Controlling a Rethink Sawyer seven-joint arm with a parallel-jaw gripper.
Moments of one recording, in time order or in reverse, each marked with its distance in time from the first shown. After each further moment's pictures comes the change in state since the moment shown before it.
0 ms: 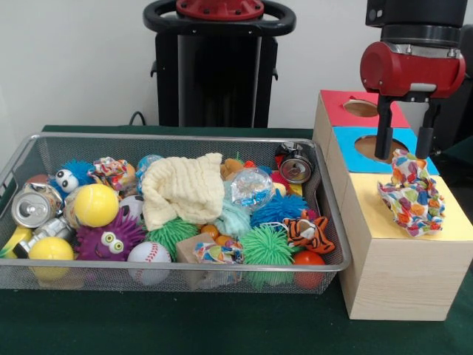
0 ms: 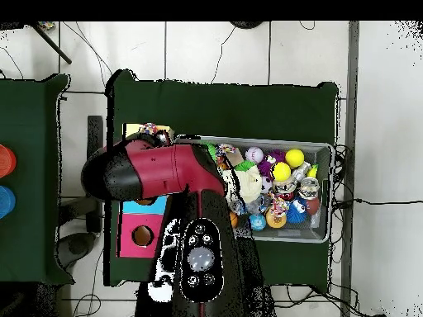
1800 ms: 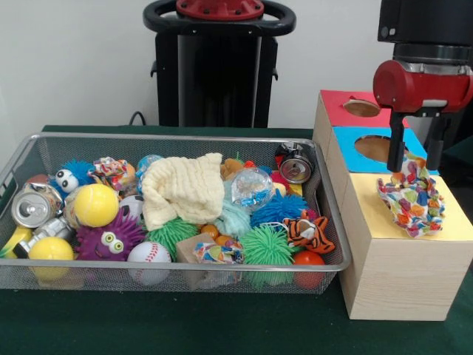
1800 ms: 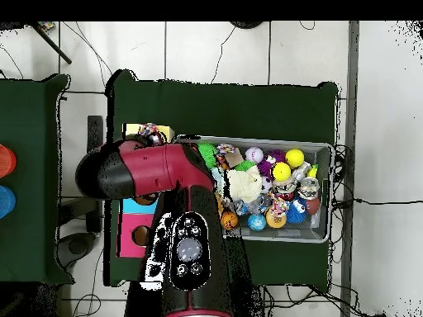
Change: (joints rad) arm 0.030 0.040 -0.008 -0.021 0.017 0.000 0.000
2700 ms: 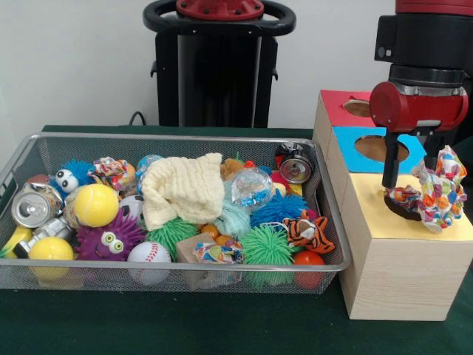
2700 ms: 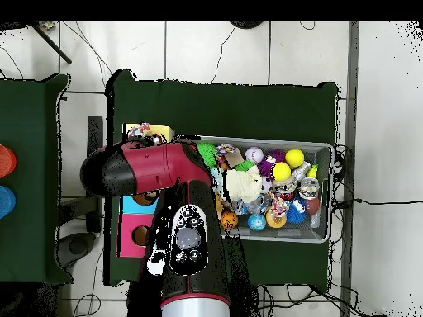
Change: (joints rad) arm 0.006 0.052 -0.003 -0.017 0.002 0.000 0.000
